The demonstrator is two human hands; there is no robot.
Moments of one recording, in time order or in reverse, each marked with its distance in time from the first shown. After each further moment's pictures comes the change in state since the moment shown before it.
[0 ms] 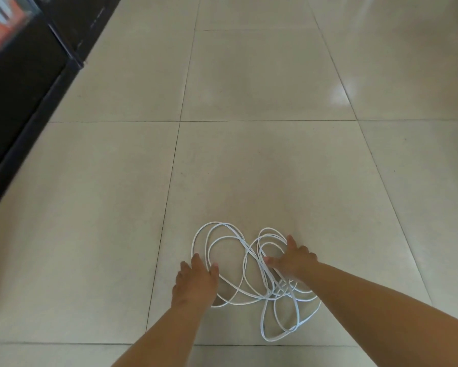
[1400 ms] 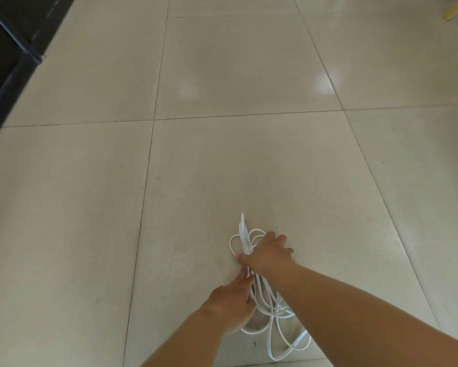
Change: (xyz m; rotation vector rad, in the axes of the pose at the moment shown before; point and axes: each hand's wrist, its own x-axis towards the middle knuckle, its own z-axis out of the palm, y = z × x) left_hand -0.002 0.059 0.027 0.231 -0.512 0.573; right_hand 0.018 -0.035 -0.002 0.157 0.112 0.046
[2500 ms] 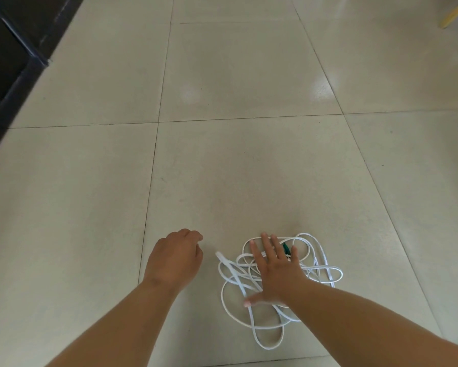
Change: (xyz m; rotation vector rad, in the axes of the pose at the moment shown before) left_hand -0.031 -0.051 -0.073 0.314 0.669 -0.153; right_hand -0.004 0.049 0.019 -0.589 -0.023 -0.547
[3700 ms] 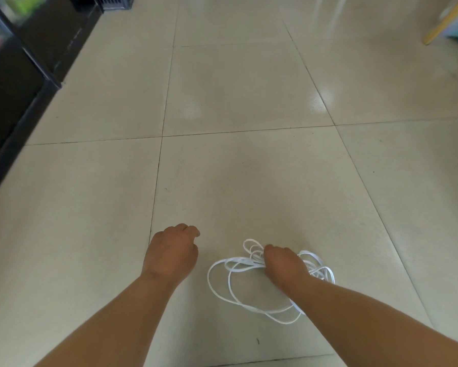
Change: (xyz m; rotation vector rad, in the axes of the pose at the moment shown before) left_hand -0.004 0.003 -0.029 0.100 0.065 0.023; right_hand -0.006 -0.001 -0.026 0.091 0.221 0.160
